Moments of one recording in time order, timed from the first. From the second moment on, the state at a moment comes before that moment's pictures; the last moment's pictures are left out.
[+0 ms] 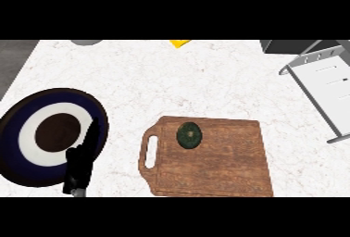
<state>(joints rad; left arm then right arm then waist) 0.06 0.15 -0.15 -1.40 0.00 0.25 0.02 -0.33 -0.76 -0.48 -1.99 0.74 0.23 1.10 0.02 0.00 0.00</state>
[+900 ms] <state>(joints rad) 0.07 0.13 -0.13 -1.40 -0.02 0.23 0.01 -0.64 -0.78 -0.39 -1.23 0.82 0.06 0.86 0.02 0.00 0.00</state>
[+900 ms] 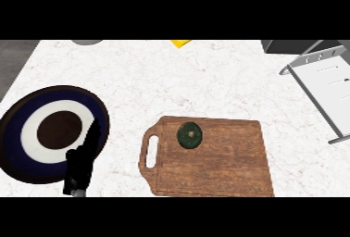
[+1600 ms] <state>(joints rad) 0.06 0.12 -0.11 -1.38 -0.03 0.22 0.00 -0.76 -0.69 -0.50 -0.82 0.76 -0.25 0.68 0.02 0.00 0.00</state>
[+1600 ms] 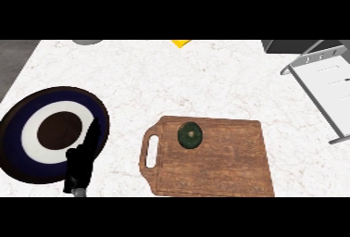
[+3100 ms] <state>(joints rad) 0.15 0.14 -0.05 -1.44 -0.01 0.24 0.02 -0.26 -0.73 -0.98 -1.46 0.43 -0.44 0.70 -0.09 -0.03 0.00</state>
